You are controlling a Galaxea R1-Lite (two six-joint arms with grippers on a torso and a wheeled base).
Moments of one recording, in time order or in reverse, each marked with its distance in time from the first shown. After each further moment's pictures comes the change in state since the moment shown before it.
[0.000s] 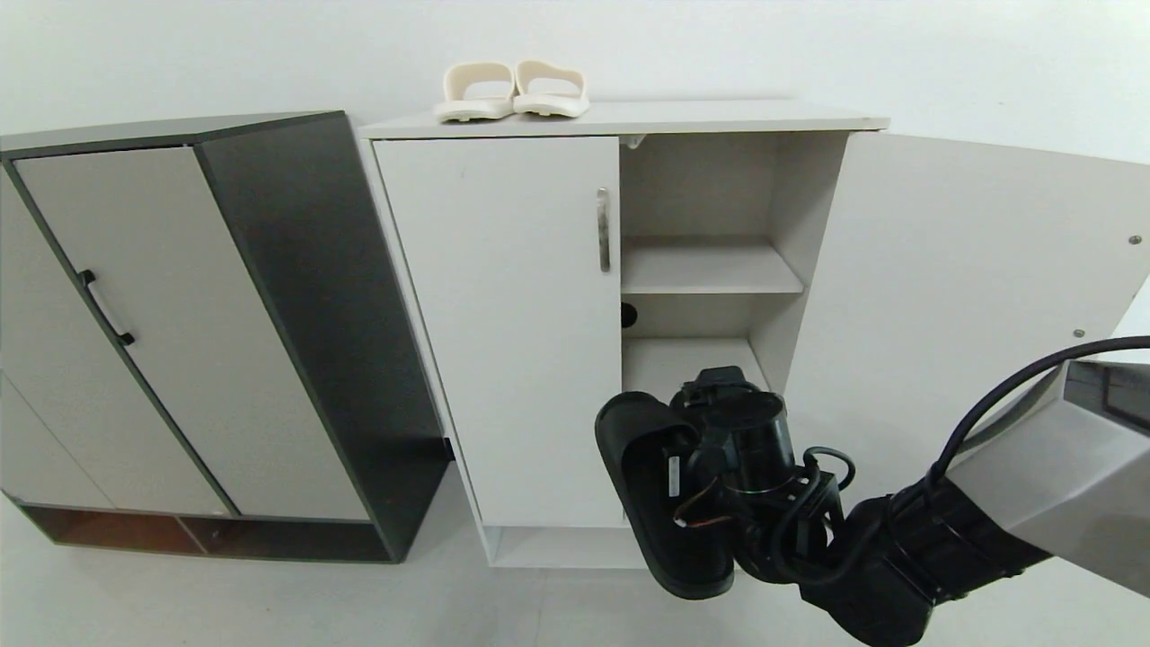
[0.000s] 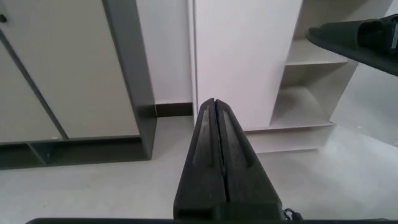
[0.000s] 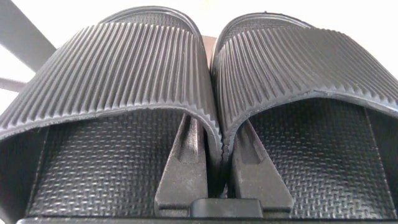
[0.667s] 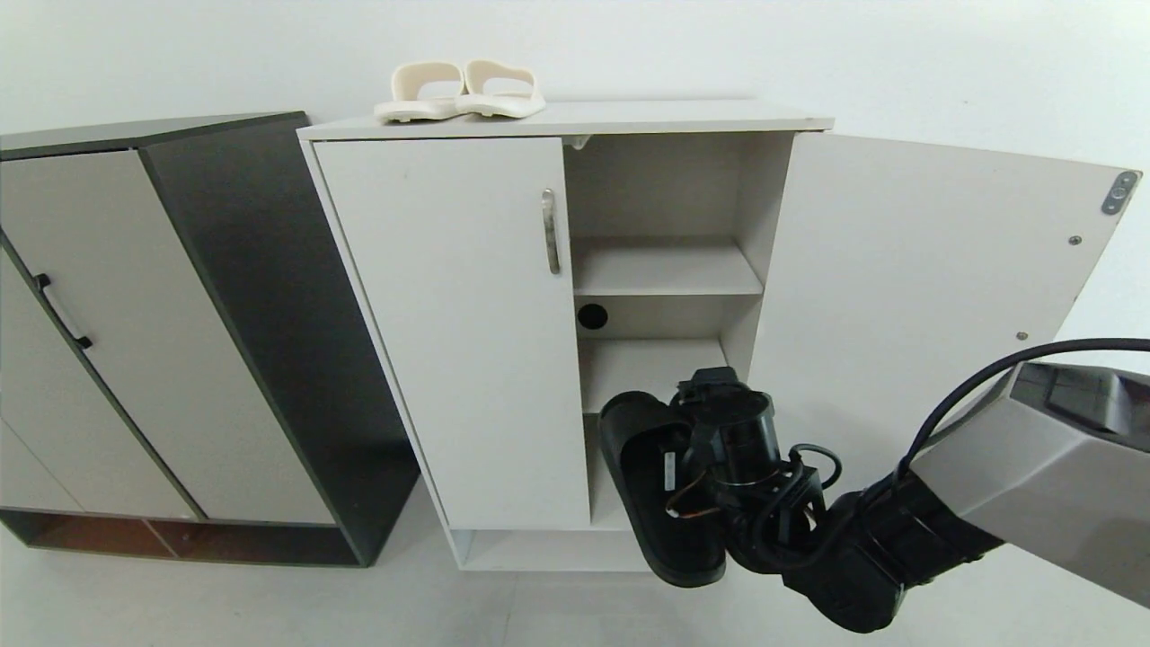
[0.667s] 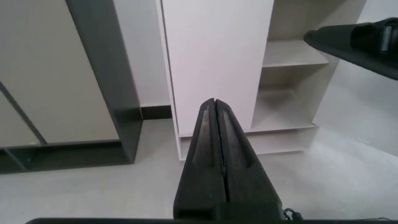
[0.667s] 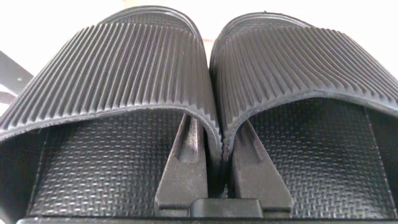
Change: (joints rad) left arm 0.000 0.000 0.000 0.001 0.000 0.001; right arm -0.010 0.058 -0.062 0.000 0.000 0.000
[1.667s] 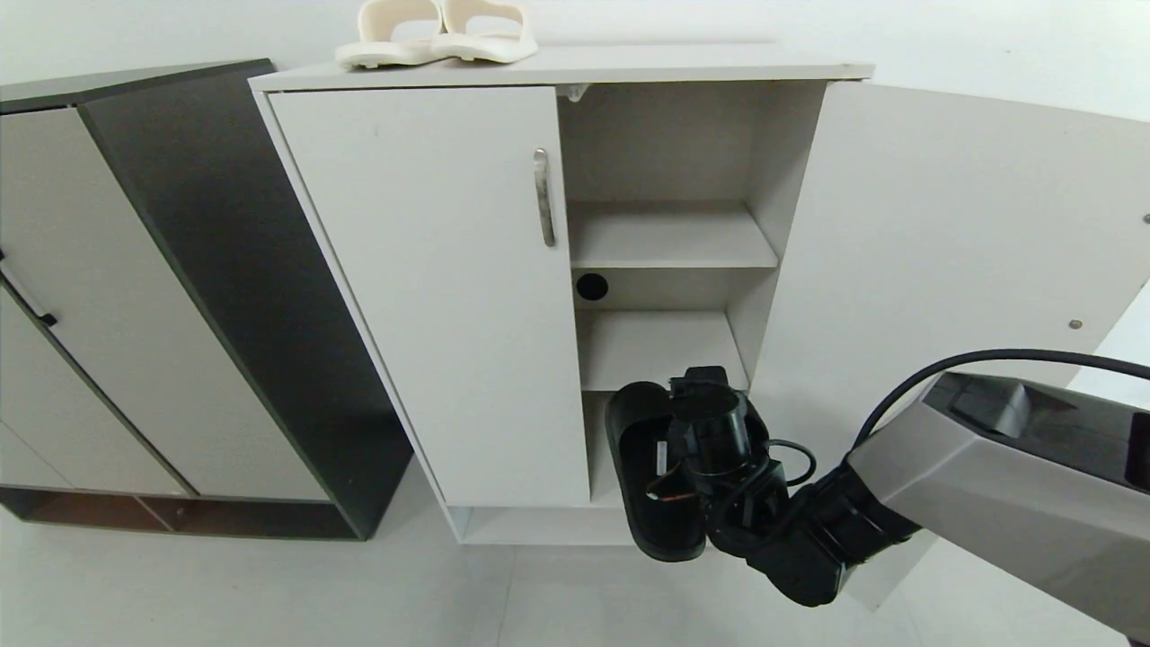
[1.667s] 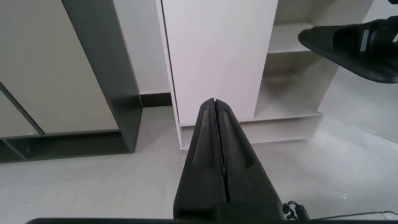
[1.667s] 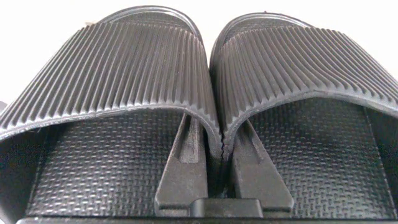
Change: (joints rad) left arm 0.000 0.000 0.000 0.001 0.002 0.013; right arm -0.032 0.122 -0.129 -0.001 -0.118 -0.001
